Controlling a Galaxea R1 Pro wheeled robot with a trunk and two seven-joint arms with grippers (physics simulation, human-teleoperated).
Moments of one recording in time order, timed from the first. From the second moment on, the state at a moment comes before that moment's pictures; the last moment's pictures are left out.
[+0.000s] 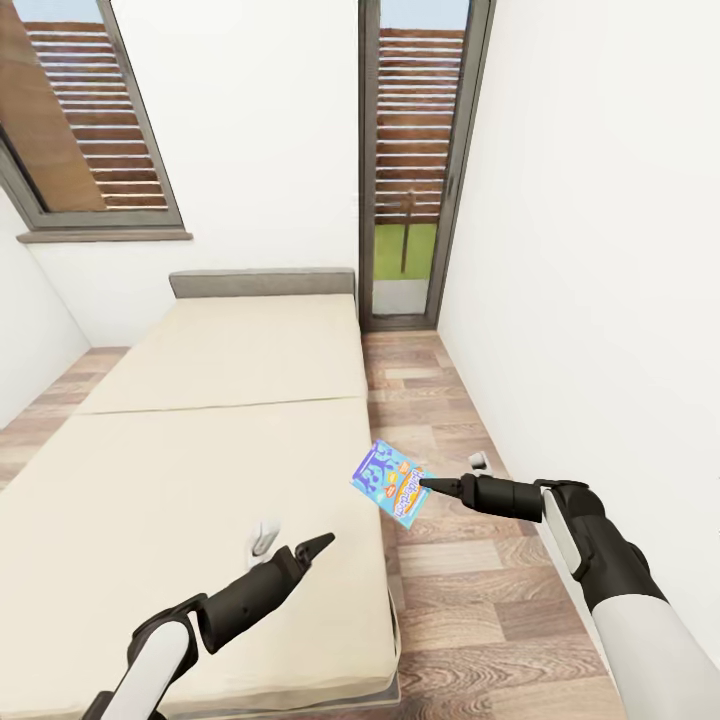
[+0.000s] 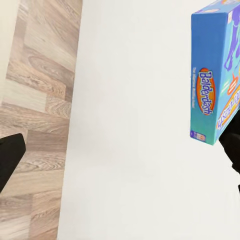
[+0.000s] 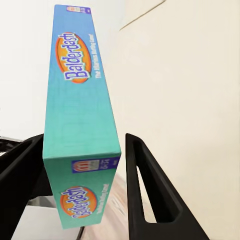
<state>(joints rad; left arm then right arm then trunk) -0.13 0.08 -0.20 -1.60 1.21 0.65 0.05 -0.68 -0.14 -0.10 -0.97 -0.16 0.89 1.19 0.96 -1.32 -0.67</state>
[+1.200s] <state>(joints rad) -0.12 0.08 -0.25 -1.60 1.18 0.62 0.04 -0.64 -0.14 -0.10 -1.09 -0.16 1.01 1.19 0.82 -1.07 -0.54</state>
